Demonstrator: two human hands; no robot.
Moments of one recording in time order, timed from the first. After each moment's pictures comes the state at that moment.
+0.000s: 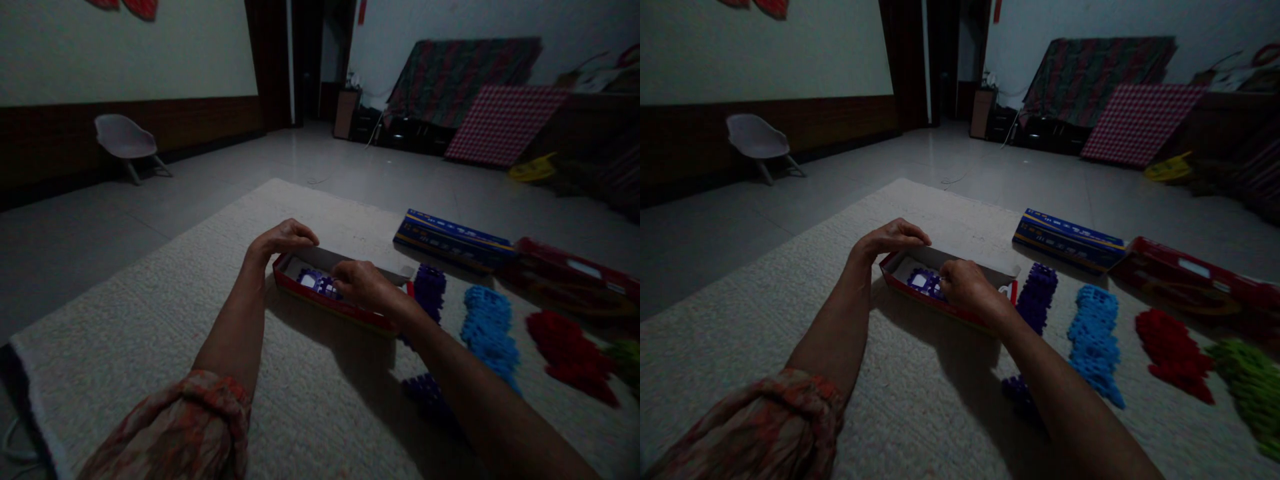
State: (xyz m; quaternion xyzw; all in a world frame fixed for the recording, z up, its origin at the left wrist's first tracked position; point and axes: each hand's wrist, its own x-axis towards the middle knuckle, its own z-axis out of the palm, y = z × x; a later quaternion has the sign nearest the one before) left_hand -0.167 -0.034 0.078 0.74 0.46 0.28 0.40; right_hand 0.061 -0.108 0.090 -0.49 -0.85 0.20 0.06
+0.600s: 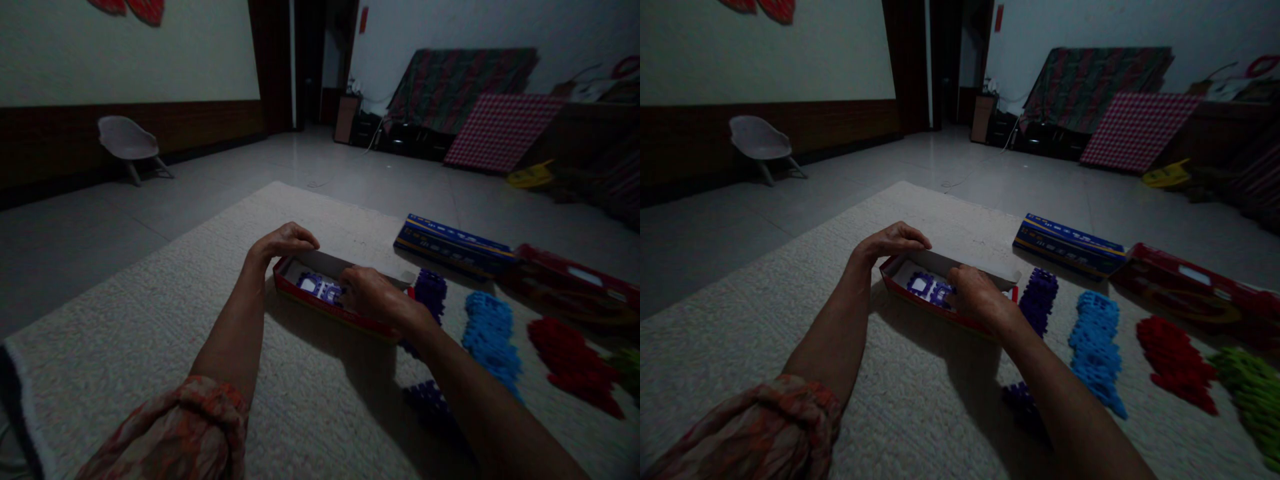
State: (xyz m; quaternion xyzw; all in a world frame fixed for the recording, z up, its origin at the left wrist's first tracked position) left_hand -0.168 -0.033 0.079 0.73 0.46 0.29 0.41; right_hand 0.077 -0.106 0.086 -0.47 -0.87 0.14 0.03
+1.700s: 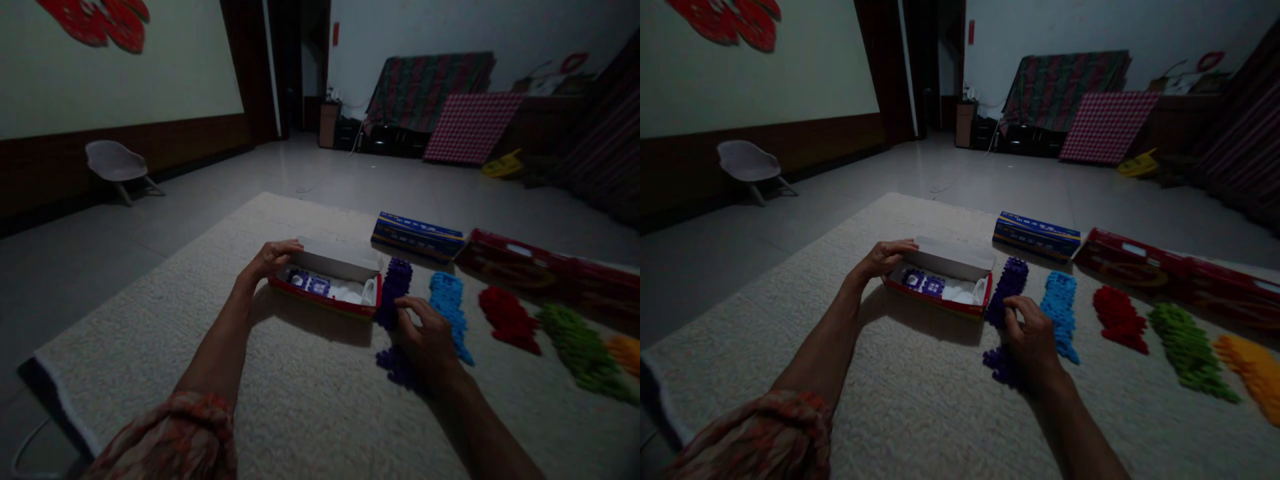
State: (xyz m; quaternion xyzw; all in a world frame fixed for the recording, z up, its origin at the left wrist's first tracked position) left_hand -0.169 -0.068 0.052 0.80 0.40 0.39 0.23; right_hand 0.205 -0.204 0.014 -0.55 -0.70 0.06 0.45
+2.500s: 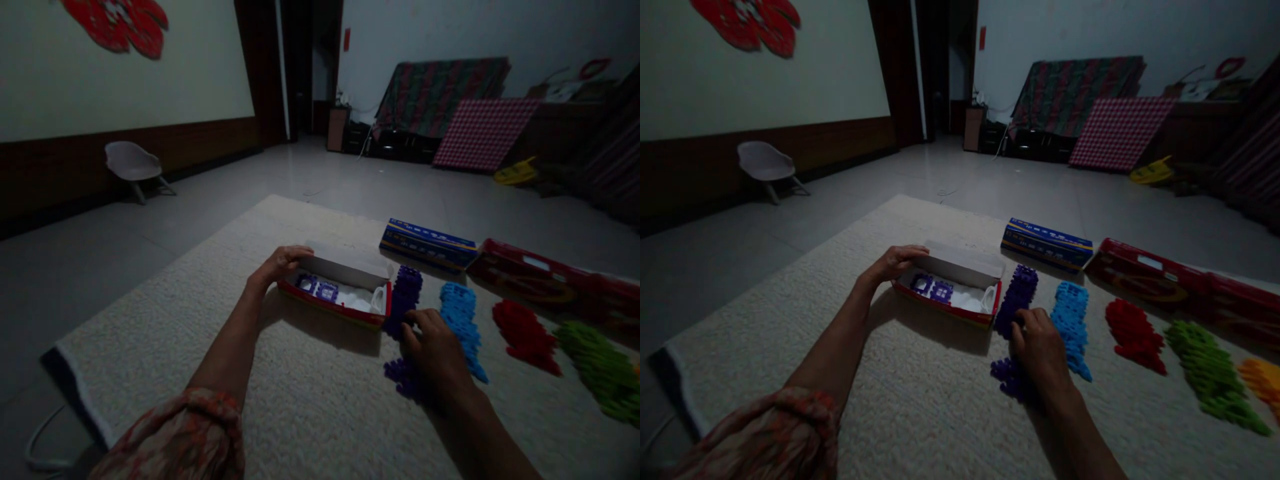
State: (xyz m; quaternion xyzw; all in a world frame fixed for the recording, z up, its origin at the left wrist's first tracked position) left_hand -0.169 -0.066 0.053 0.82 0.40 0.34 0.23; right_hand 0.210 -0.201 0.009 -0.59 -0.75 -0.01 0.29
